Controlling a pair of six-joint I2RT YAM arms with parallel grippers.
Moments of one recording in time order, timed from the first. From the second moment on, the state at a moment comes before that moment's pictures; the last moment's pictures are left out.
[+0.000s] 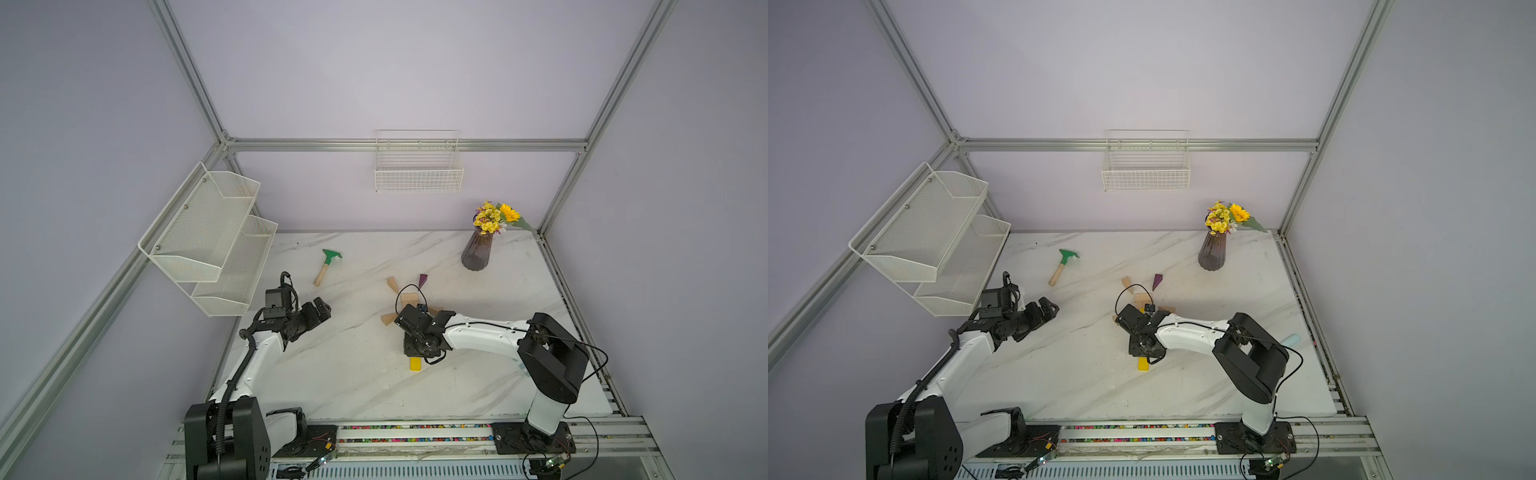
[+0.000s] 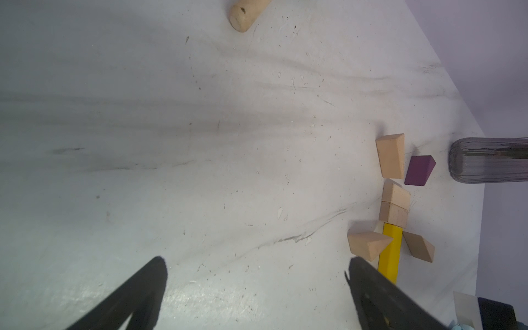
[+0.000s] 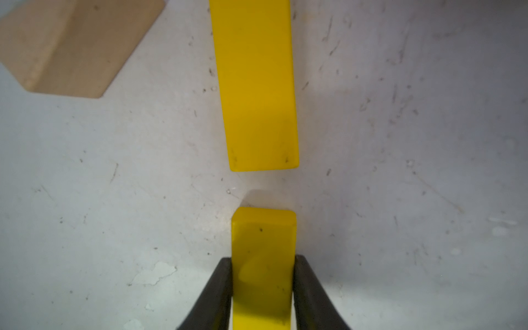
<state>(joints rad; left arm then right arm) 0.12 1.18 0.69 -0.43 0.29 -0.50 0.91 1.80 1.12 -0.58 0.12 0.96</state>
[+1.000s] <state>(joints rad) 0.12 1.18 0.69 -0.40 0.31 -0.50 0.88 1.84 1.16 -0.58 0.14 0.91</state>
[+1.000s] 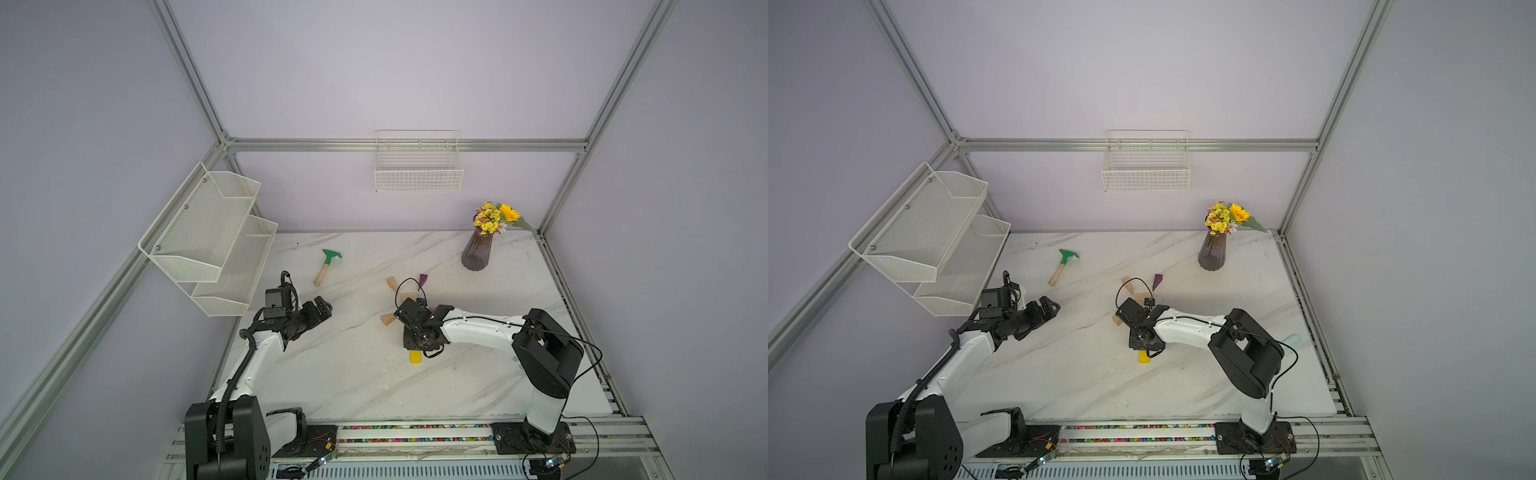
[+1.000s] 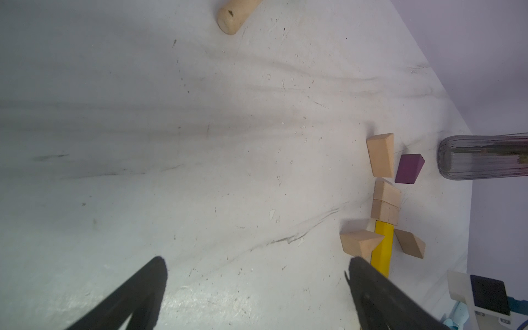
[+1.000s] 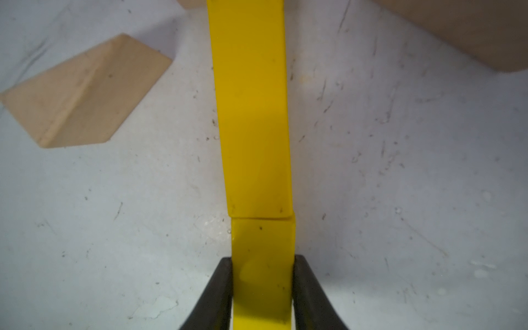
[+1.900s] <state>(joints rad) 0.12 1.19 0.67 -0.38 0.33 -0.50 0.87 1.85 1.17 -0.57 0.14 0.91</state>
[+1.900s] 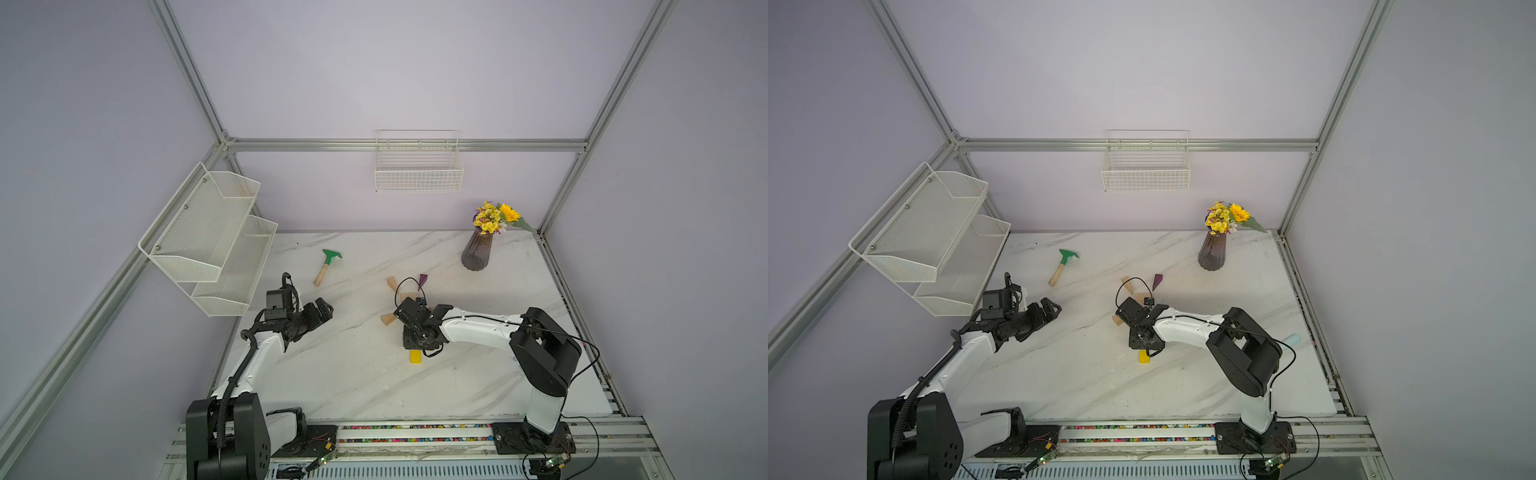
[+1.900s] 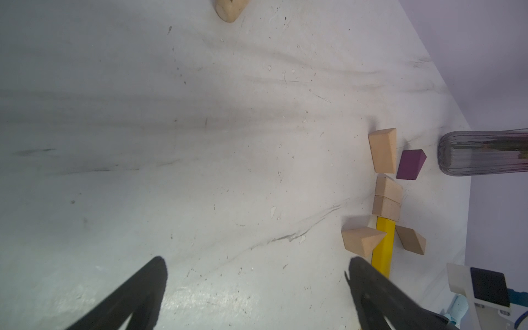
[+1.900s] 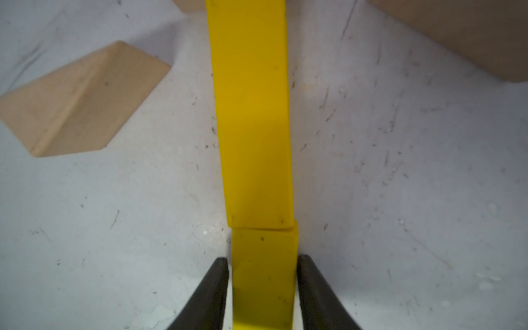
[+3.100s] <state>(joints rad) 0.12 1.19 0.67 -0.38 0.33 -0.50 0.87 1.85 1.17 -0.57 0.14 0.89</state>
